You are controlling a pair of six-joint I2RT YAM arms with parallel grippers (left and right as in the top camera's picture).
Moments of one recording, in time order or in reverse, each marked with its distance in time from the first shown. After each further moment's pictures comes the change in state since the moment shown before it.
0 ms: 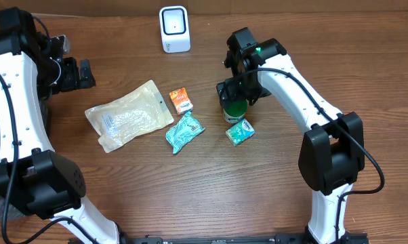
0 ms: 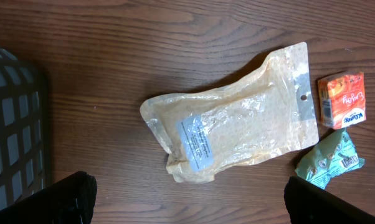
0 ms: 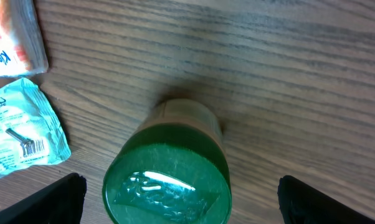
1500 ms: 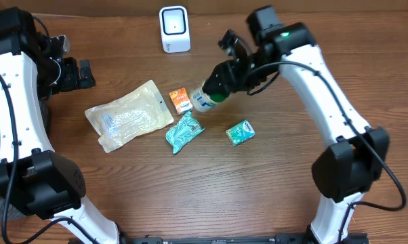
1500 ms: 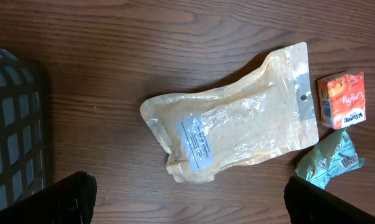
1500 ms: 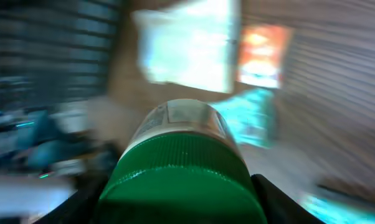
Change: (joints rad) left arm 0.000 0.000 0.000 0.001 0.000 0.000; right arm -0.088 -0.097 0.130 -0.098 -0.742 -0.119
